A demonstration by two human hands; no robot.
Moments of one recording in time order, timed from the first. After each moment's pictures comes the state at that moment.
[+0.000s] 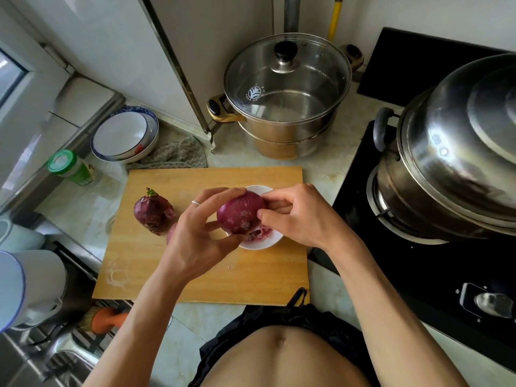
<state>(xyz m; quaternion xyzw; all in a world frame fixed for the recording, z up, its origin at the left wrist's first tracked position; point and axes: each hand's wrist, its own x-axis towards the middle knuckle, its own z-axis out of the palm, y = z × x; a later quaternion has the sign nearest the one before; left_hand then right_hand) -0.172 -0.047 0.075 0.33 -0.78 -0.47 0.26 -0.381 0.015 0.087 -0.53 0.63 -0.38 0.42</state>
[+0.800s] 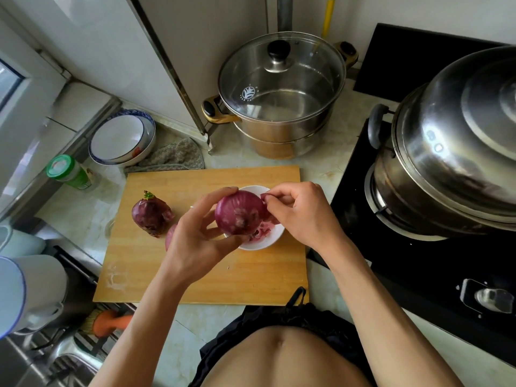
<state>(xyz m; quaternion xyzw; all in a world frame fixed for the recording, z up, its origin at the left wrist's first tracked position) -0.178 -0.040 0.074 0.38 -0.68 -0.57 0.27 -0.380 0.018 0.068 -0.47 0.68 -0.45 0.35</state>
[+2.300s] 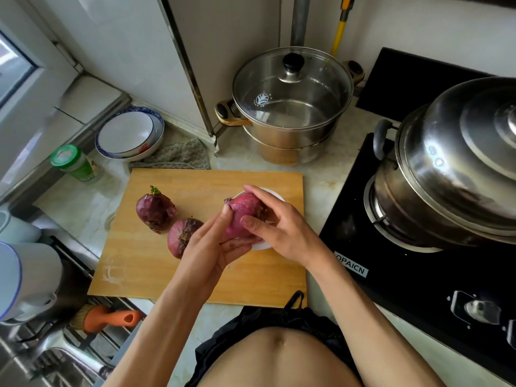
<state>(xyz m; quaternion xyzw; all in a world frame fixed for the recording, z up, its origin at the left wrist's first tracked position) -0.184 -0.015 0.074 0.47 -0.34 -0.76 0.29 -0.350 0.018 0.056 -0.50 0.57 -0.44 0.49</state>
